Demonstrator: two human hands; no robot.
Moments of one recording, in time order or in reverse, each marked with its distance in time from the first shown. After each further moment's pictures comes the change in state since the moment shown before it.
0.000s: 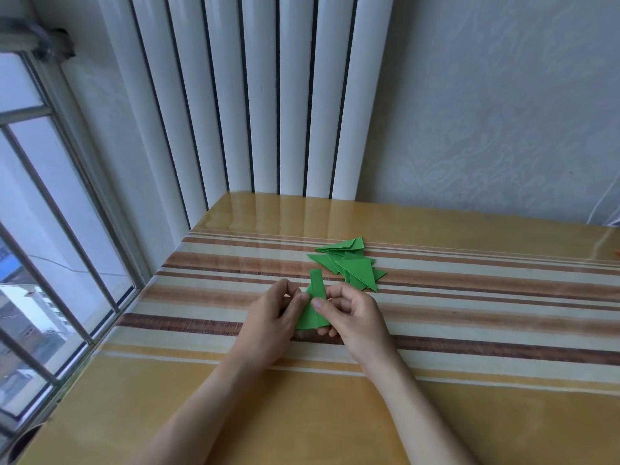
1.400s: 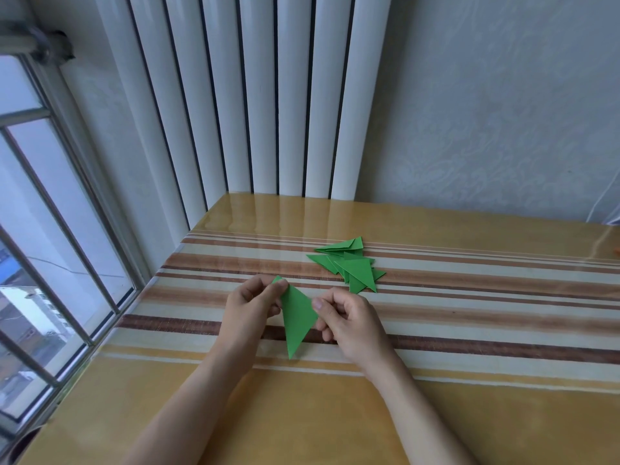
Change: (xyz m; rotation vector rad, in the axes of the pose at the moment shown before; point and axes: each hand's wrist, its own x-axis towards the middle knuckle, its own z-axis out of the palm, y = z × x) left_hand 0.004 0.007 -0.016 -0.527 0.157 -0.259; right_hand 0.000 0.005 -0.003 -0.290 -0.044 -0.085
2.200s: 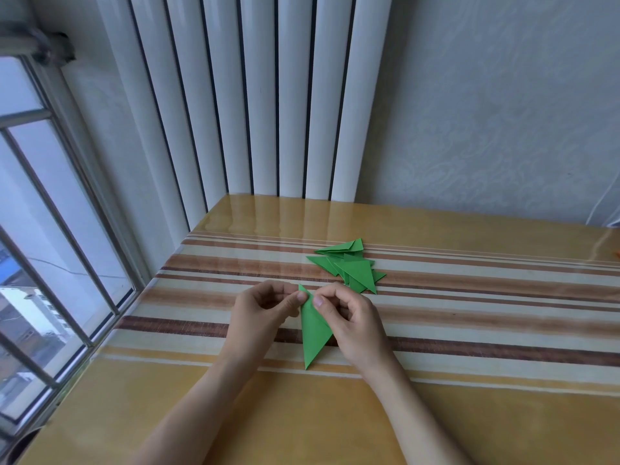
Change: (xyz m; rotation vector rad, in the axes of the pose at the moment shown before) left_hand -0.002 -0.008 0.001 0.183 -0.080 0.143; right_hand 0.004 0.003 0.004 -0.008 0.084 -0.208
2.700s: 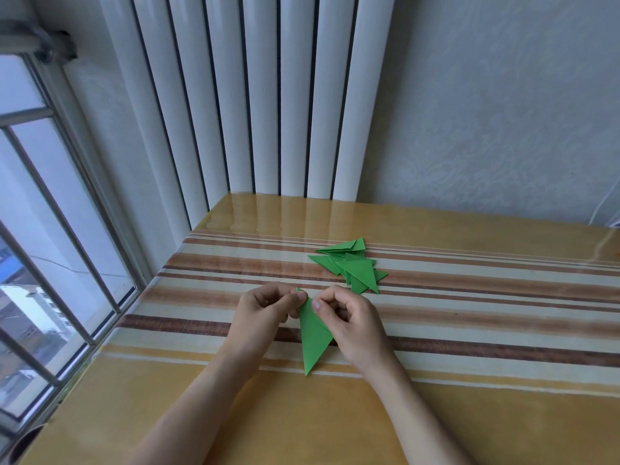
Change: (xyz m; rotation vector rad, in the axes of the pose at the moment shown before) left_hand -0.003 0.006 0.000 -0.073 -0.060 -0.095; right_hand -0.002 -0.003 -0.001 -0.001 -0.057 0.034
